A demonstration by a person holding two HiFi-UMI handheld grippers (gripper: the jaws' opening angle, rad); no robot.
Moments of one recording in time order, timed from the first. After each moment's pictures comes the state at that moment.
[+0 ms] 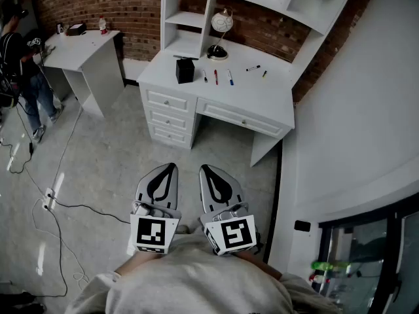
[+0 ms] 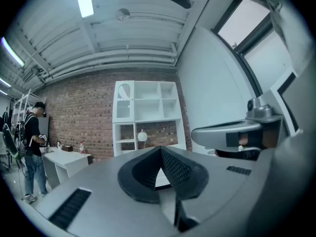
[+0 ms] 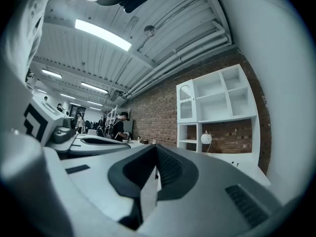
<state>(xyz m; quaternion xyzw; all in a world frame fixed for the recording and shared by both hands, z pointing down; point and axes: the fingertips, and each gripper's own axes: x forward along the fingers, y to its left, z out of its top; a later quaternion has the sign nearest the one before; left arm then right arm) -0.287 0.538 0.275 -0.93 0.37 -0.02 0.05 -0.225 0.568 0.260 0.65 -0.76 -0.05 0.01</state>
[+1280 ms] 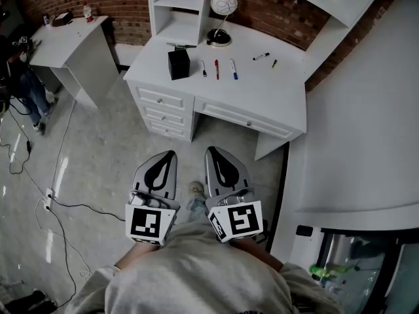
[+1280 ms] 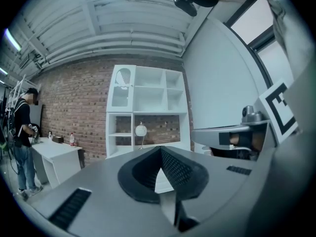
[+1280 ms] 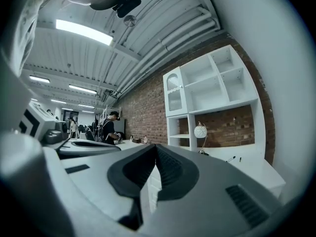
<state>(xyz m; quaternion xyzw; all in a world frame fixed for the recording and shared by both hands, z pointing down) -0.193 0.380 0.303 -0.93 0.36 -0.03 0.00 -0.113 0.403 0.287 0.67 -0.75 0.00 -0.01</state>
